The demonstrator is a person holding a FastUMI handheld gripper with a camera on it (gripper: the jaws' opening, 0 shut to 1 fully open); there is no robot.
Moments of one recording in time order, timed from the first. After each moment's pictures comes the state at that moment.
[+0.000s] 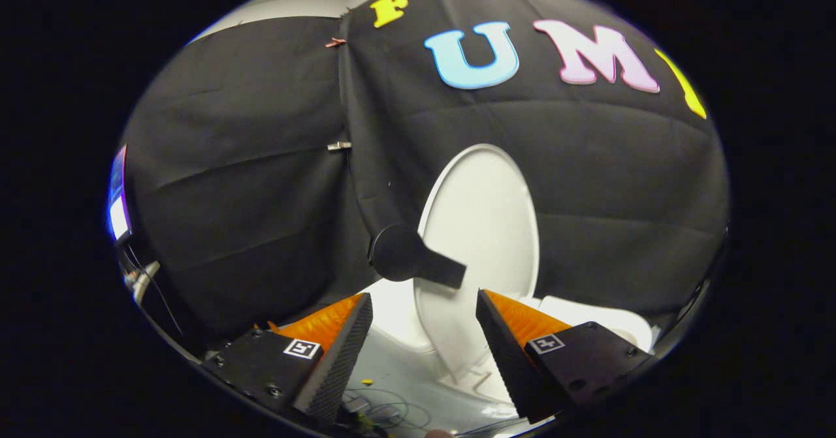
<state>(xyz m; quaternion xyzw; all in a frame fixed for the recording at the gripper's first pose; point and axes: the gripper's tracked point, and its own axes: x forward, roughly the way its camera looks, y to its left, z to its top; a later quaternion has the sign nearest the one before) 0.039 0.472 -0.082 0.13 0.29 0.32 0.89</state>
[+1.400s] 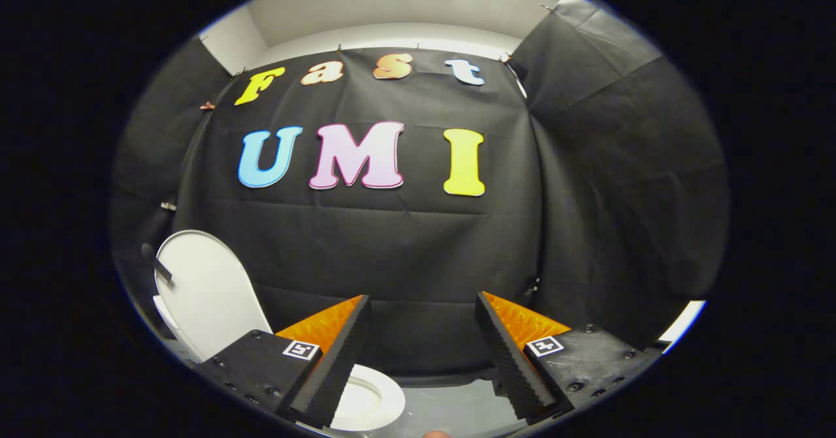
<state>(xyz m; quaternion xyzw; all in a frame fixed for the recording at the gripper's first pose) 0.055 -0.027 -0.054 0.06 0.09 -0.07 0.99</state>
